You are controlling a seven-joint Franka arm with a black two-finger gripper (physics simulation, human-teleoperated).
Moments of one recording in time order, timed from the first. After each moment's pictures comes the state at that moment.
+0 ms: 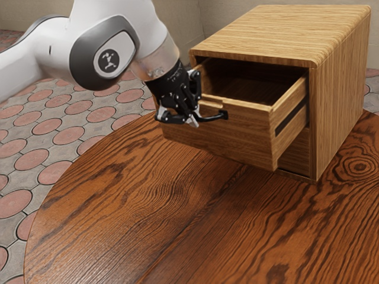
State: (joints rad) arm -0.07 0.01 -0.01 -1.52 0.01 1.88 -1.65
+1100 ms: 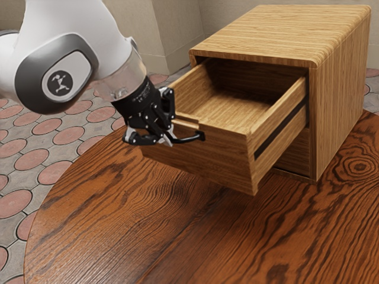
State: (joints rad) arm -0.11 -0.23 0.02 -1.78 0.01 1.89 -1.64
